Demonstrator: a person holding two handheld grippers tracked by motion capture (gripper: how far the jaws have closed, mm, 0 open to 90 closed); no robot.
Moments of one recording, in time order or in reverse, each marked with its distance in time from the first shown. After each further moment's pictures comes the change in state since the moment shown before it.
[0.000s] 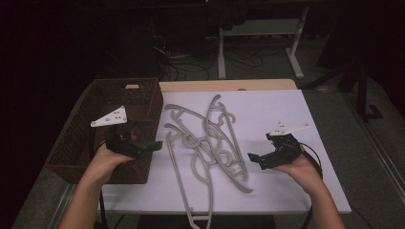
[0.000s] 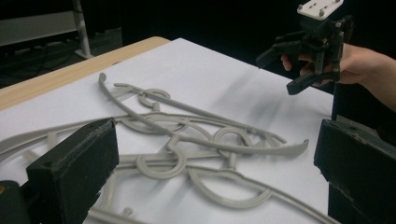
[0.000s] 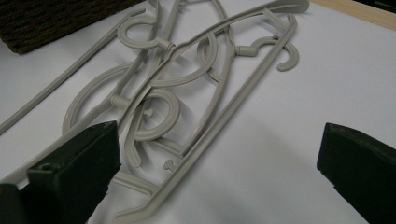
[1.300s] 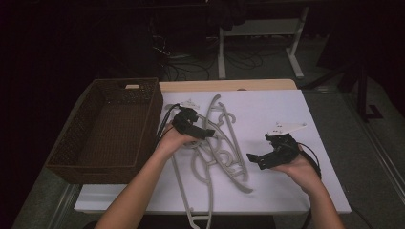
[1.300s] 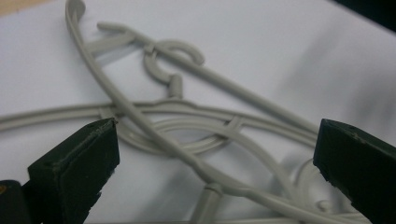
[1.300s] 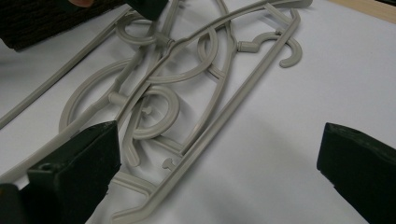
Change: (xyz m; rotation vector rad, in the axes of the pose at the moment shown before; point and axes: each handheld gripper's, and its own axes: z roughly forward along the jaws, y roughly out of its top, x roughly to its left) left arm 0.040 -0.005 0.194 0.324 0.122 -0.100; right arm 0.000 -0.001 0.005 0.015 0.001 -0.002
